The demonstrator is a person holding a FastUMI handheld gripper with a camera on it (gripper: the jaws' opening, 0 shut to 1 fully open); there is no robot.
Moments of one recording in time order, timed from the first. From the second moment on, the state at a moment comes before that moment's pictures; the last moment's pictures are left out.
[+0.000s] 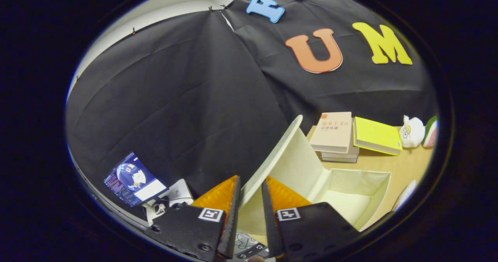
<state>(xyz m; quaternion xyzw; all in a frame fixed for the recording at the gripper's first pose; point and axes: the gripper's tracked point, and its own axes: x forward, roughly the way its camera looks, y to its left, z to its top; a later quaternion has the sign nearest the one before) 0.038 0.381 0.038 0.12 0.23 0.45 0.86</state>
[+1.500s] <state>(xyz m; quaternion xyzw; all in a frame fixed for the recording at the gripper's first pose) 0.050 -0.027 -0.013 0.05 0.11 0.06 0.99</state>
